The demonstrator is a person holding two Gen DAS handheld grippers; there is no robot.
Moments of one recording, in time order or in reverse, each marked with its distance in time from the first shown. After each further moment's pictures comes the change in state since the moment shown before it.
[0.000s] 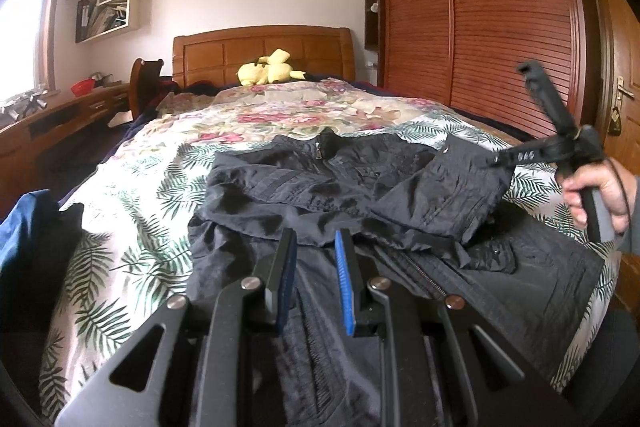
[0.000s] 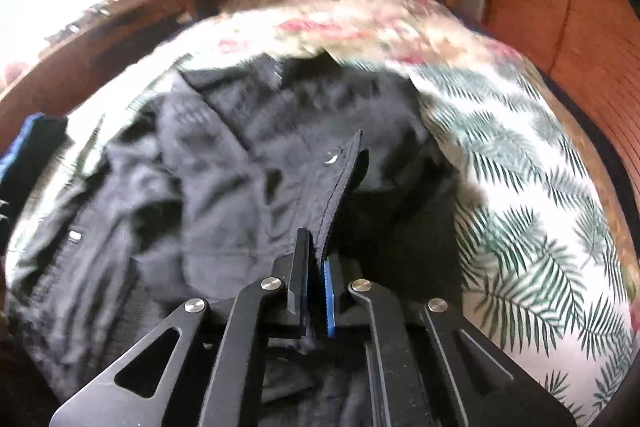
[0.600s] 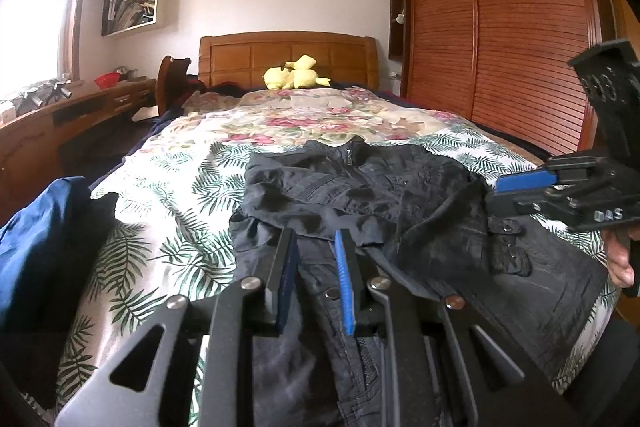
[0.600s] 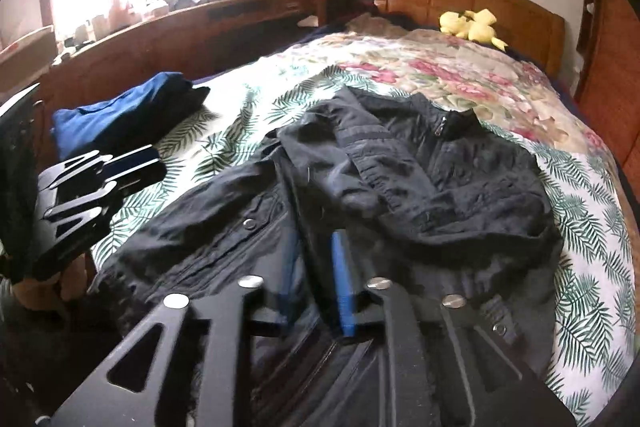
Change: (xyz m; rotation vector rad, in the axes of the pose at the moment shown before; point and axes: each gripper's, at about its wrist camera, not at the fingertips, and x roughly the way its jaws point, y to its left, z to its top) left arm -0.024 0.034 -0.008 -0.056 -0.024 0.054; right arm -0.052 0.169 -0.016 -0.266 -0.075 0.228
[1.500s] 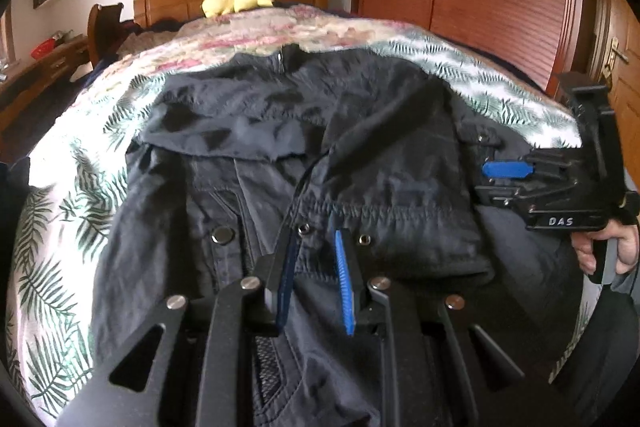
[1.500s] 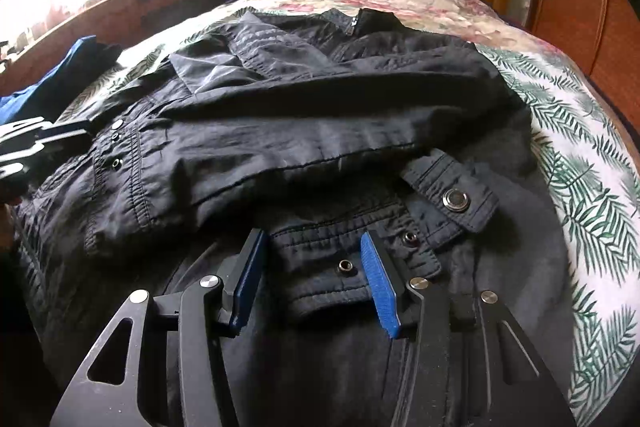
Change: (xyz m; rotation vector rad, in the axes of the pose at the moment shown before) left arm 0.088 -0.064 -0.039 0.102 0.313 -0.144; right arm 0.044 -0.095 -0.122 0.160 0.098 -0.126
